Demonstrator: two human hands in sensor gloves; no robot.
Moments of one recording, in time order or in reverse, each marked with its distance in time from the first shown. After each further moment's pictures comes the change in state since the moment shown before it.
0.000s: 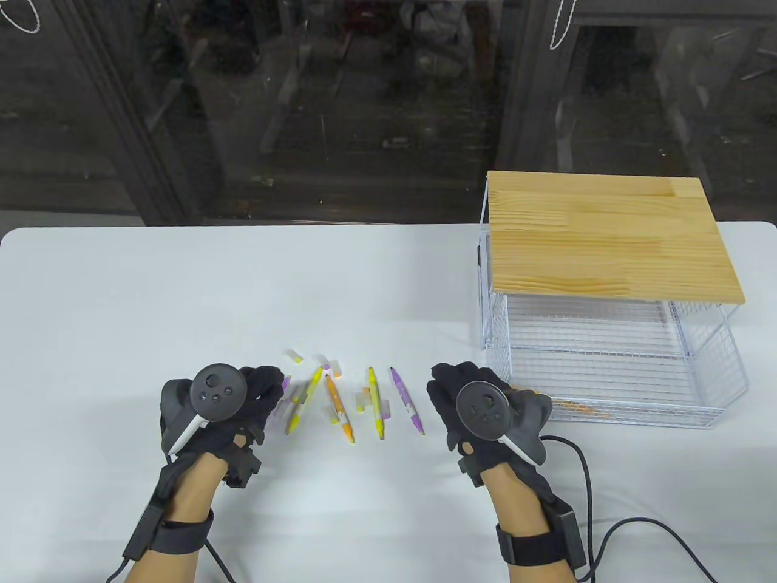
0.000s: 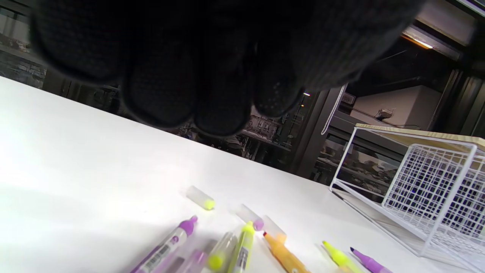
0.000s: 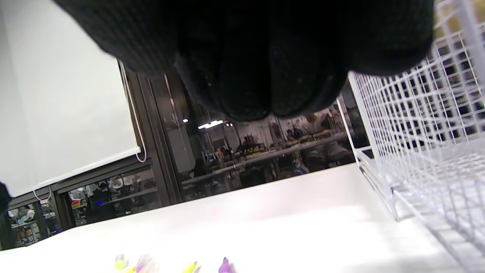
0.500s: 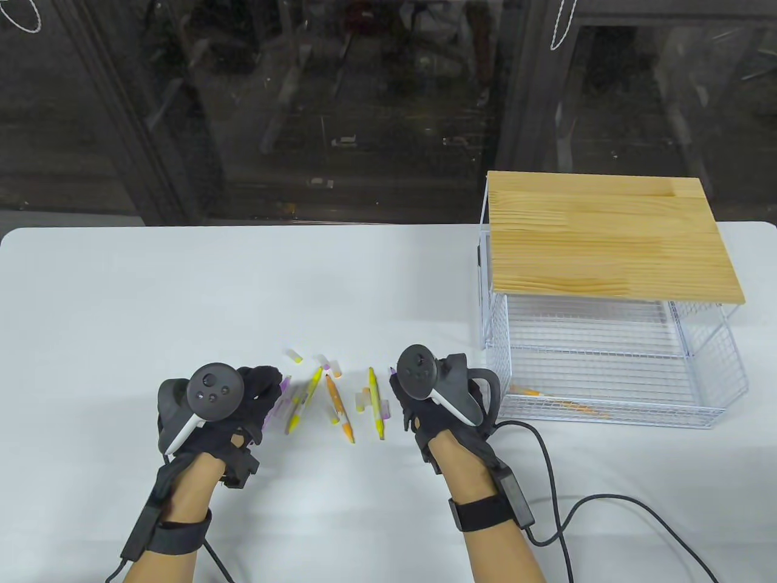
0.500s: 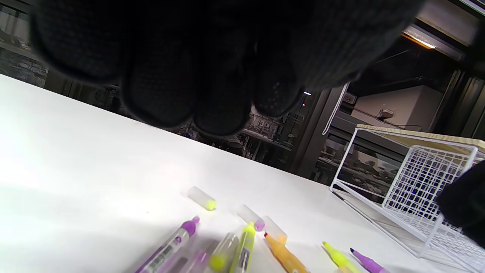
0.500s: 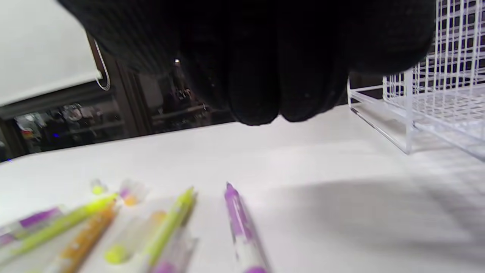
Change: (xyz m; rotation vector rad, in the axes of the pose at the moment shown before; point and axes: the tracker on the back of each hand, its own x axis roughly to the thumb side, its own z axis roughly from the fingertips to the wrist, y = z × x) left_hand -0.001 0.002 0.001 -0.008 0.004 0.002; right_hand 0.038 0.057 -0.042 0.251 0.119 0.166
